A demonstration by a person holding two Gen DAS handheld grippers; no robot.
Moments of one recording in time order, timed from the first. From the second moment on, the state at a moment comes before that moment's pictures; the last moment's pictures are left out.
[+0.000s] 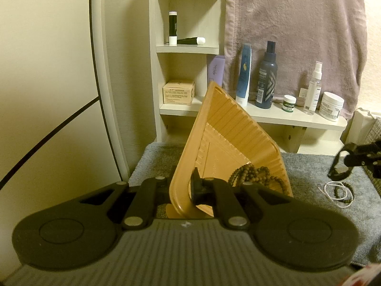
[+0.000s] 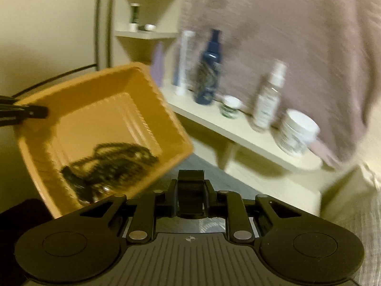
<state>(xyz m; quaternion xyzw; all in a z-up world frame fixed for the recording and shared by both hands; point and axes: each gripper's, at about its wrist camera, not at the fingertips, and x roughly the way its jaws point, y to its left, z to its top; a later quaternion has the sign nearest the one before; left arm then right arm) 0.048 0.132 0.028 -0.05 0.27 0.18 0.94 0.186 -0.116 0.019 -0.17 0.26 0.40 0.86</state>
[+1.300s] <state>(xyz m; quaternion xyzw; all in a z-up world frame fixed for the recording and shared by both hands) 0.048 0.135 0.027 -0.05 0.27 0.18 0.94 0.154 0.022 -0.008 -0.30 0.23 0.58 0.72</state>
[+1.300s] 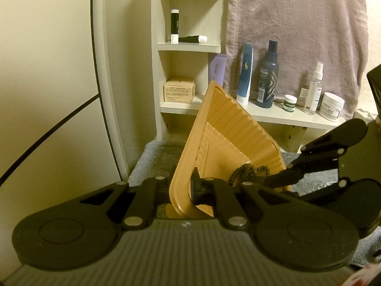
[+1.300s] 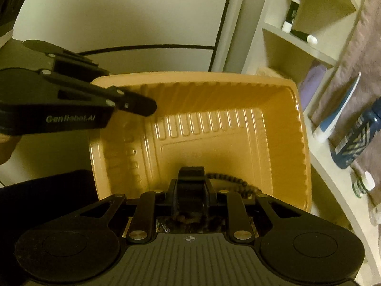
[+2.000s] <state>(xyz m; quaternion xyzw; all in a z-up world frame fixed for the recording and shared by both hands) 0.047 0.136 0.026 -0.05 0.28 0.18 0.94 0.162 -0.050 0.001 -0.22 0.24 0.51 0.79</state>
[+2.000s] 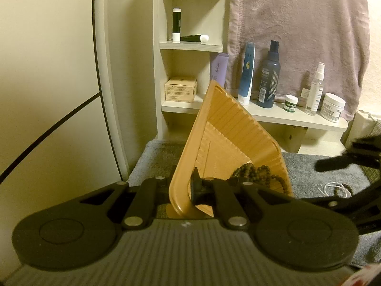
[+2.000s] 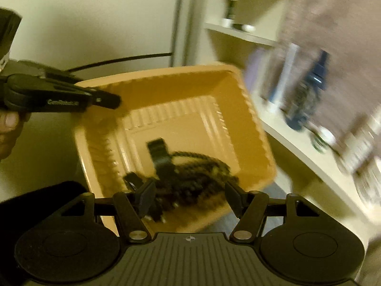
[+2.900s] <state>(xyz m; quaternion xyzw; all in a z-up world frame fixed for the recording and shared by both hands) 0.048 0.132 0.028 -0.05 0.27 0.18 0.94 0.173 -0.211 -0.056 -0.04 0.31 0.24 0.92</state>
